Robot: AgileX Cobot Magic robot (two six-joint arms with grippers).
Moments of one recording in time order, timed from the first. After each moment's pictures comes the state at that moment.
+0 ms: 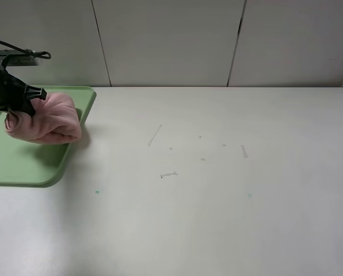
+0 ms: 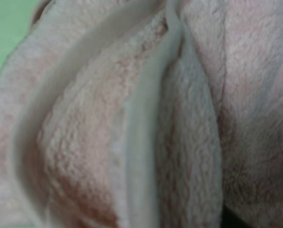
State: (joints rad) left arm 0.13 1.88 -1.17 -0.03 0.46 0.15; right arm 0.12 -0.01 -0.50 -0.08 1.03 -0.01
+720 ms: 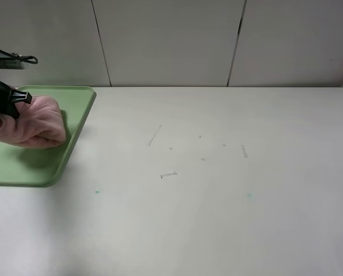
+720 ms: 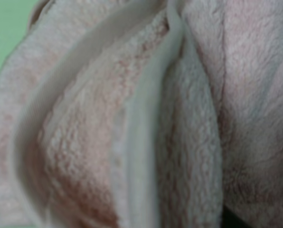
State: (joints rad) left arm 0.19 1.88 -1.16 0.03 0.46 0.15; right arm 0.12 -0.01 -0.50 -0.08 1.03 -0.01
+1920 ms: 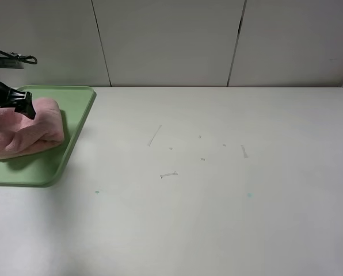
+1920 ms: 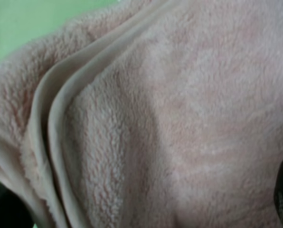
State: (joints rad) left arm 0.20 1.88 -1.16 0.05 0.45 0.19; right arm 0.12 -0.01 -0.50 -0.08 1.03 -0.01
